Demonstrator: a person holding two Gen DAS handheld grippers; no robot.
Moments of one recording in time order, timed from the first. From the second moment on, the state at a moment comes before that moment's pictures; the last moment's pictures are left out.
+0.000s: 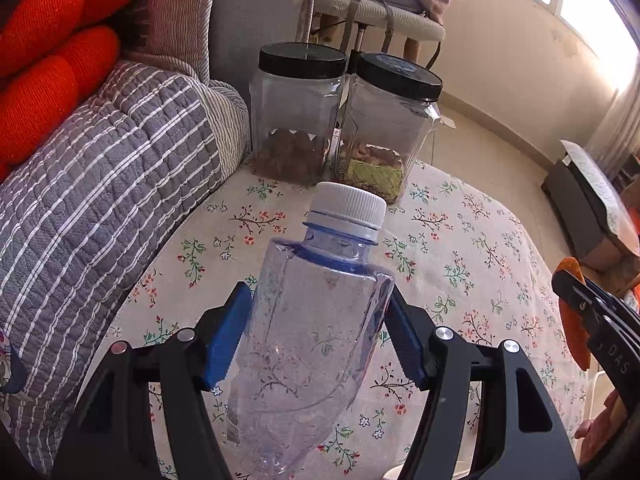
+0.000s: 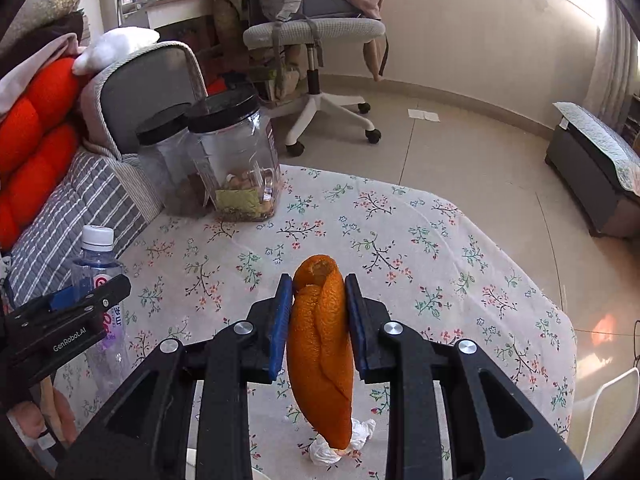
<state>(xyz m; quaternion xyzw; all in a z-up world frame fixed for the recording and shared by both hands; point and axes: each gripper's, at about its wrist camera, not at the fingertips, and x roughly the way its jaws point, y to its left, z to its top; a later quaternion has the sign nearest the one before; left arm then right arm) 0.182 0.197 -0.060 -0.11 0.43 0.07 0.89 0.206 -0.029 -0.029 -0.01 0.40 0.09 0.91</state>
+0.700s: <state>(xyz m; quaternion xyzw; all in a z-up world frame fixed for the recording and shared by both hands) 0.137 0.159 -0.022 -0.08 0.31 0.09 0.94 0.153 -0.088 -0.026 0.06 0.34 -0.06 0.94</state>
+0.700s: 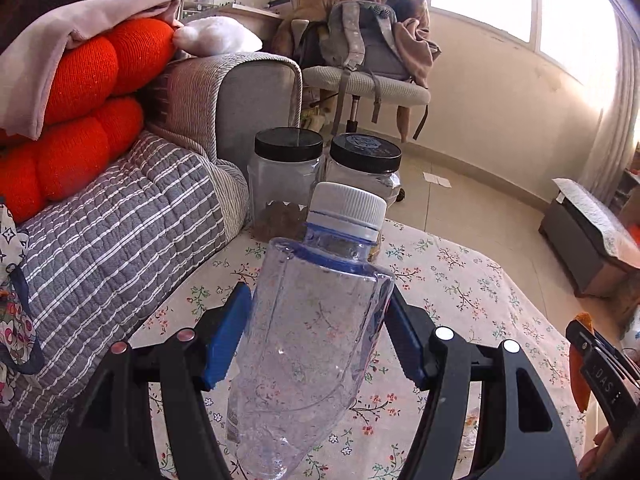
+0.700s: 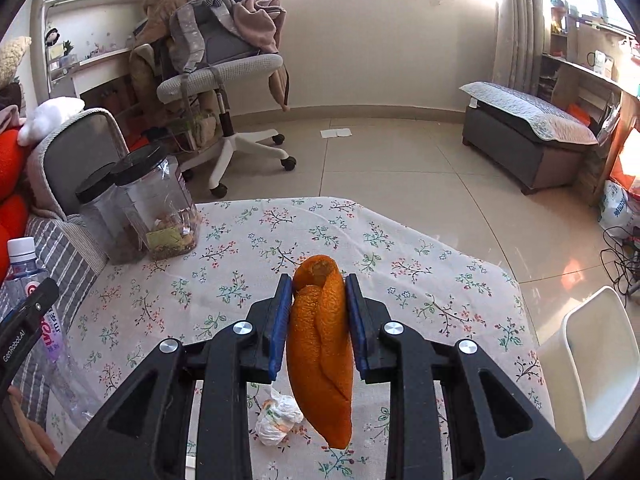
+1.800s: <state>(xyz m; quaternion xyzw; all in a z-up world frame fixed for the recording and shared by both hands) 0.067 0.028 0.001 -0.05 0.29 -0.02 0.95 0.093 -0.202 -0.049 0.02 0.41 0.00 0.91</state>
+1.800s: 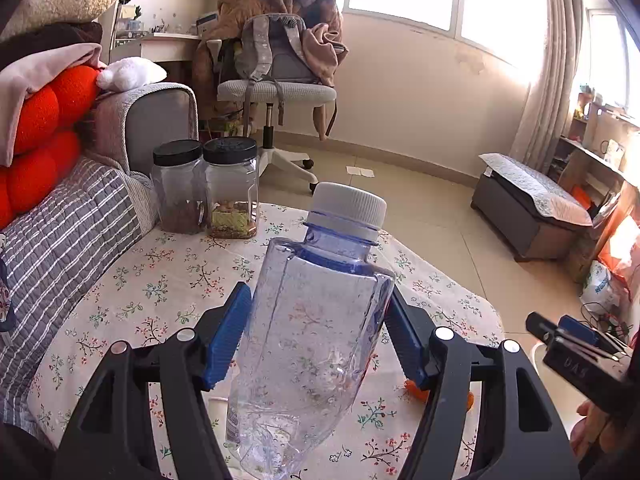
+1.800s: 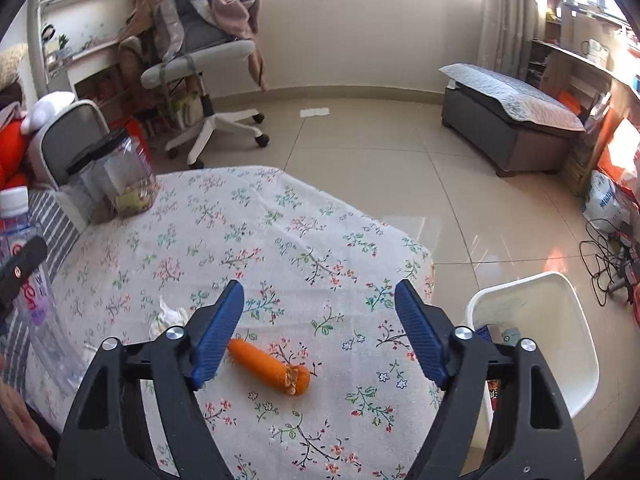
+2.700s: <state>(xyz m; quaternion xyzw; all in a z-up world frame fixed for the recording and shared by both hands) 0.077 0.053 -0.011 -0.06 0.31 0.00 0.95 0.116 -0.169 -0.064 0.01 0.43 0.08 0.90</state>
